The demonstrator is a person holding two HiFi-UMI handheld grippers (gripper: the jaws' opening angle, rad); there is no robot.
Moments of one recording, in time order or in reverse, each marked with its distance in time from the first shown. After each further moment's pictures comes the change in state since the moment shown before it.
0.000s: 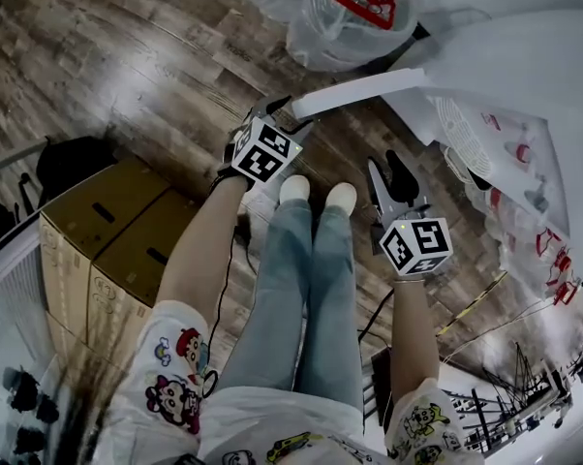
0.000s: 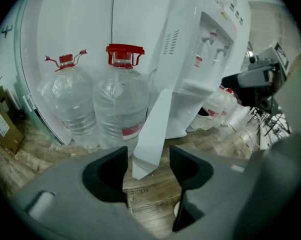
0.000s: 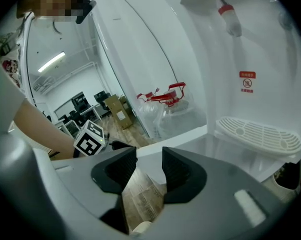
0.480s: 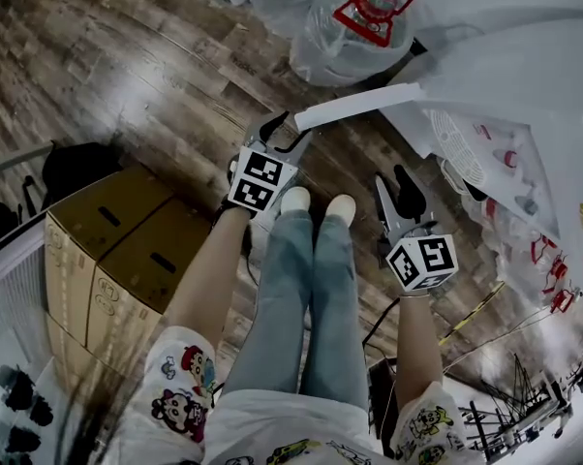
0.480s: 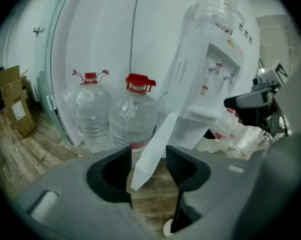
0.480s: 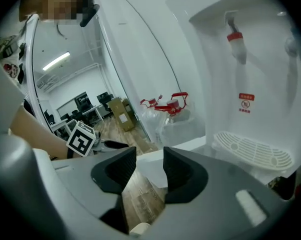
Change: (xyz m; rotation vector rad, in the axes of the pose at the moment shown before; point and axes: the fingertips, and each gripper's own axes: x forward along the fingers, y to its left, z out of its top) left arm -0.054 0.000 0.035 -0.158 -0.187 0.124; right arm -0.027 0.005 0.028 -0.043 -0.032 0.015
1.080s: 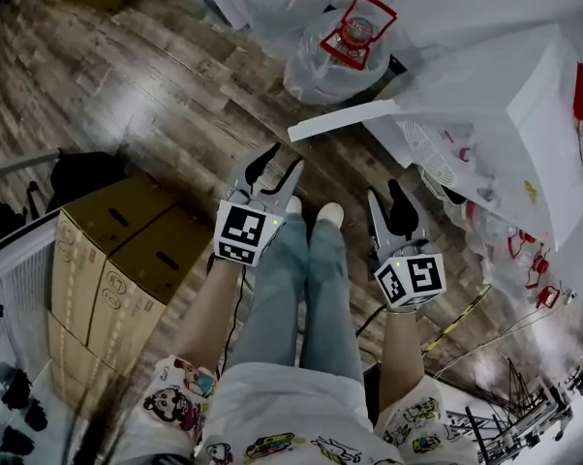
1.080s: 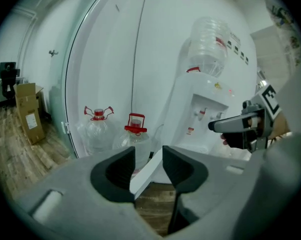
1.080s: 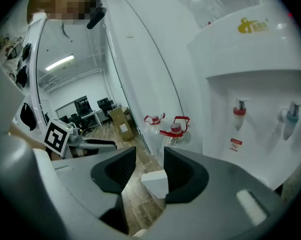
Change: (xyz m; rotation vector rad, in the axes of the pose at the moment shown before) left arm -0.130 -0.046 0.104 -0.045 -0.231 0.061; right arm -0.061 0.046 0.084 -0.044 -0.095 -0.031
